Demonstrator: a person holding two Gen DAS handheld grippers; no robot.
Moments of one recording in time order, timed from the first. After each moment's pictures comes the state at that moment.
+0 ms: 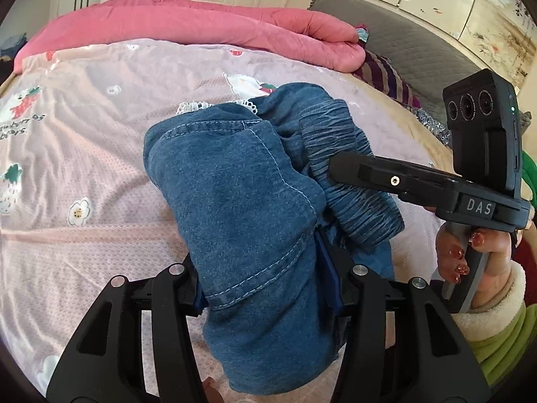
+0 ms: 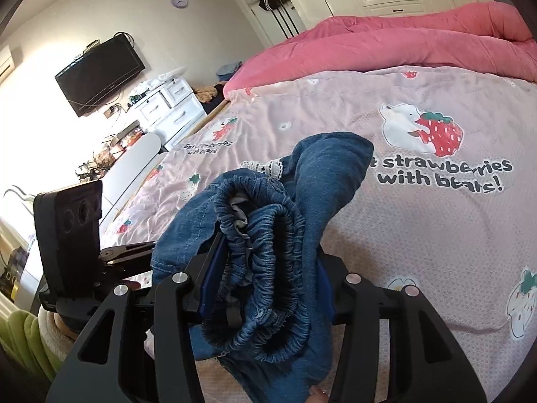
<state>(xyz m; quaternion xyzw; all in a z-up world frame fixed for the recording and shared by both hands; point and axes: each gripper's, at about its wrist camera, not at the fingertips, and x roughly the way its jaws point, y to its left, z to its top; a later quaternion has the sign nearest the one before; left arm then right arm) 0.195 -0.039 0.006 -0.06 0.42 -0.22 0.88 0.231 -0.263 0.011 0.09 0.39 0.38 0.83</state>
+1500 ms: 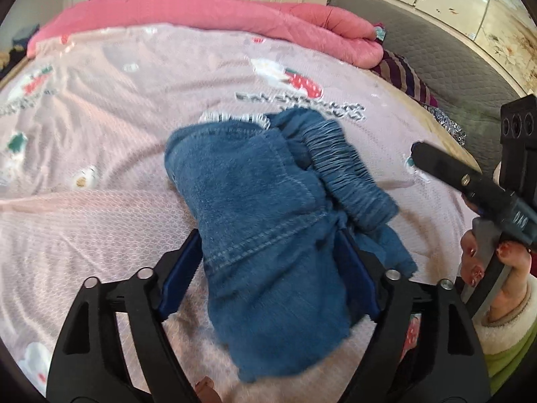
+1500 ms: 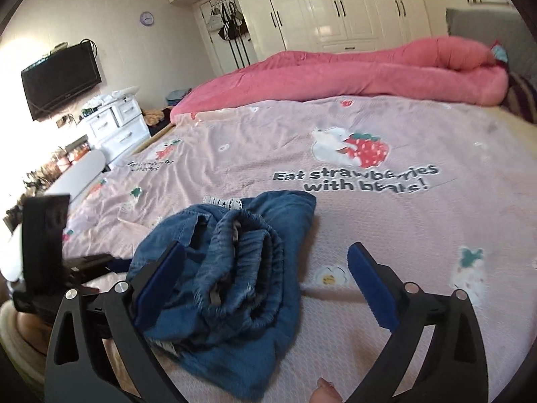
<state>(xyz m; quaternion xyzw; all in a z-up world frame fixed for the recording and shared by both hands) 0.186 -0.033 -0.027 -0.06 0.42 -0.18 0.89 0.192 -0.291 -0.002 0.05 0.32 0.25 0.91</state>
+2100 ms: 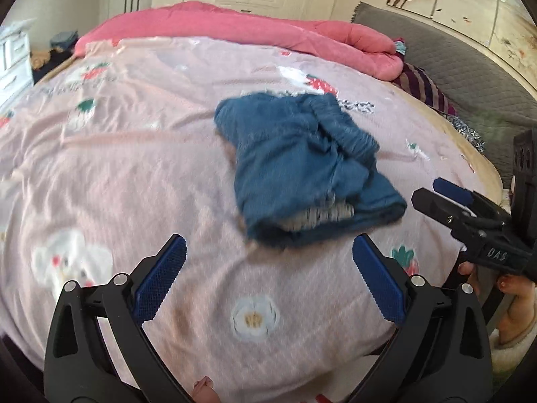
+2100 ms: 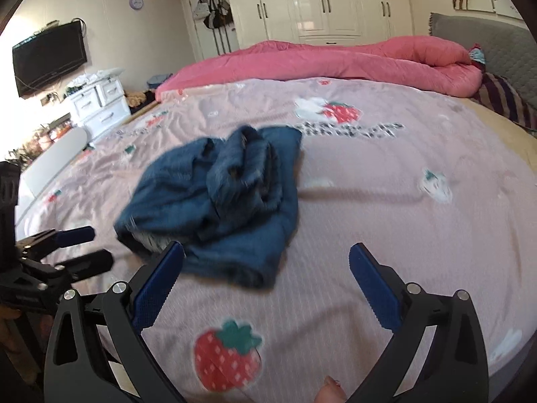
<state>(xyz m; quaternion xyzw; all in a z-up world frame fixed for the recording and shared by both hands) 0.085 -0.024 -0.032 -0.06 0.40 -0.10 0.91 0.101 -0.292 -0.040 0.01 0.33 0.19 0.92</state>
